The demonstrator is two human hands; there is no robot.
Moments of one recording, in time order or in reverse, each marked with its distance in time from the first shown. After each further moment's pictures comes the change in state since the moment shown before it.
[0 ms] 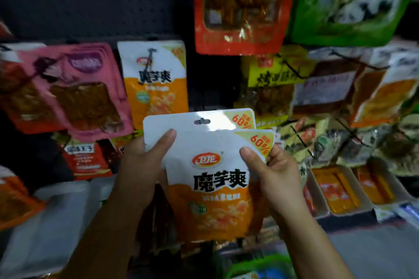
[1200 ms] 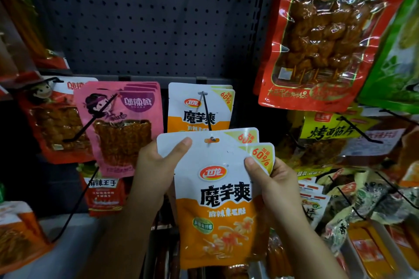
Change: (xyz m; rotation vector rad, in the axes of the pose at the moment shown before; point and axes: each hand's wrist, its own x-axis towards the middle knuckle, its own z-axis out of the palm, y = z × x) left_hand 0.105 0.016 -0.073 0.054 0.089 0.115; right_hand 0.073 -0.002 0.114 0.054 -0.018 0.024
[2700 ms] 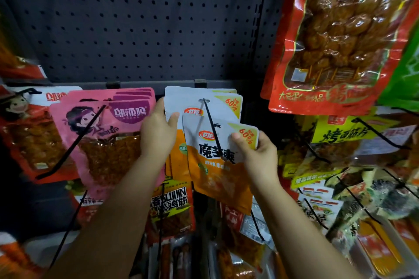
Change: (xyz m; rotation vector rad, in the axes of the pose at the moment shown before) left_hand 0.133 -0.020 0.014 0.758 0.058 0.284; right_hand 0.083 0.013 0.050 -0.121 0.178 -0.101
